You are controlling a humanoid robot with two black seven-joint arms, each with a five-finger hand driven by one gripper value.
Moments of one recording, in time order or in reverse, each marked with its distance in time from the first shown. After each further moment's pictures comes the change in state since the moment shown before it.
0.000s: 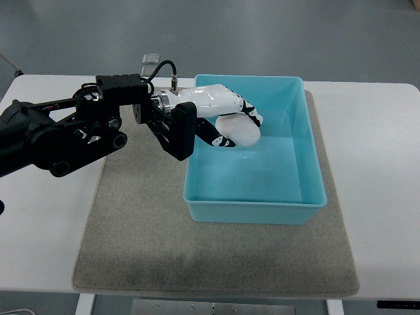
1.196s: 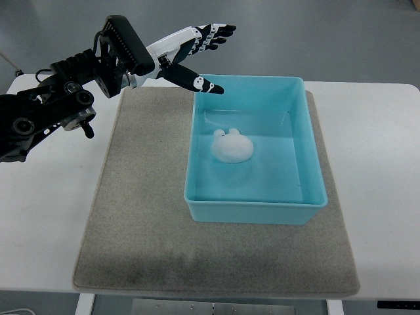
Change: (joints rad) left arm 0.014 0.104 -0.046 0.081 -0.936 -0.017 0.005; right arm 0.000 0.000 0.000 0.000 0.000 0.000 0.000
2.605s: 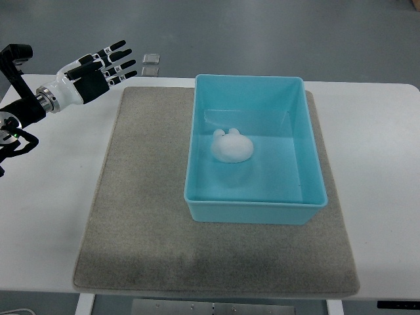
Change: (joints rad) left arm 0.149 0.041 -0.006 0.452 -1.075 -0.505 0.334; right arm 0.000 0.000 0.000 0.000 0.000 0.000 0.000
